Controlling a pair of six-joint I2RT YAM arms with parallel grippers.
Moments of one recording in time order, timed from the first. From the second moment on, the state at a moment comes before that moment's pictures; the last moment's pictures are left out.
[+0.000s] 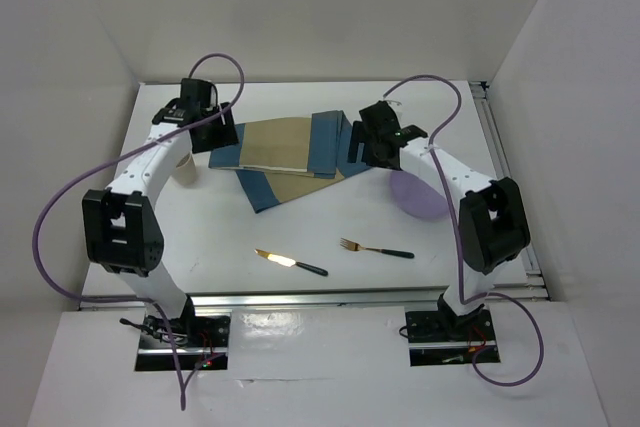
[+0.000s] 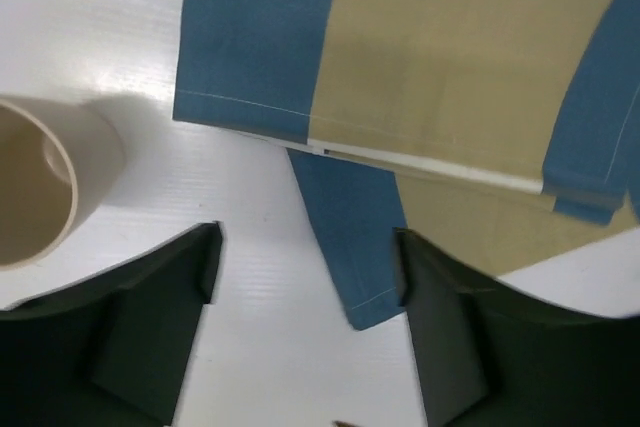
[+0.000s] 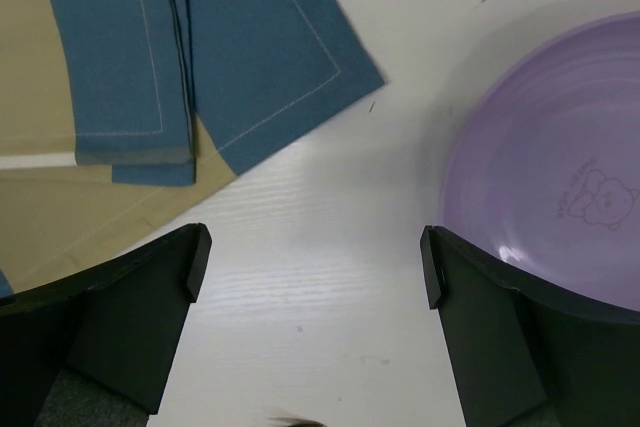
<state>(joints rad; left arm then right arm) -0.11 1.67 1.45 -0.64 -0.05 -0.32 0.44 1.72 1.35 -0.54 0.30 0.54</state>
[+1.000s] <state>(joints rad) -0.04 2.15 1.64 -0.61 0.01 -0.63 0.46 1.66 1.22 -0.49 0.20 0.51</state>
